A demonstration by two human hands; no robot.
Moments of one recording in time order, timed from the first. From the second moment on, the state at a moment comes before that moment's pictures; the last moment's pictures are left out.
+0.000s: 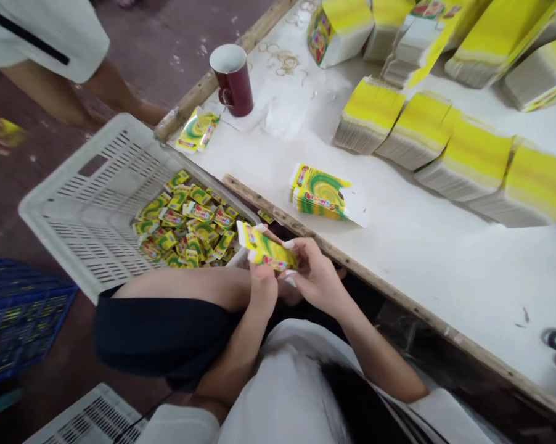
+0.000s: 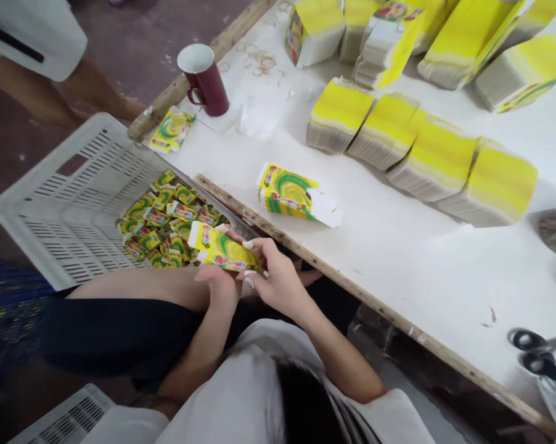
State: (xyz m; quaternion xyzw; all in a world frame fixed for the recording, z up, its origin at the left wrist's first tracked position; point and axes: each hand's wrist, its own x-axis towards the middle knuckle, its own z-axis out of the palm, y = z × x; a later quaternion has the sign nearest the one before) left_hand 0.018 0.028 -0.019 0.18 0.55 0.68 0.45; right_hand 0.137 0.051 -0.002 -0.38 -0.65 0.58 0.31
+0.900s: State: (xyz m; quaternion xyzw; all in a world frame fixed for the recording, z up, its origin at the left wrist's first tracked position) left_hand 0.004 0.016 0.003 0.62 0.59 0.43 0.28; right_hand 0.154 0.062 0.006 -0.42 -0.52 0.65 0.37
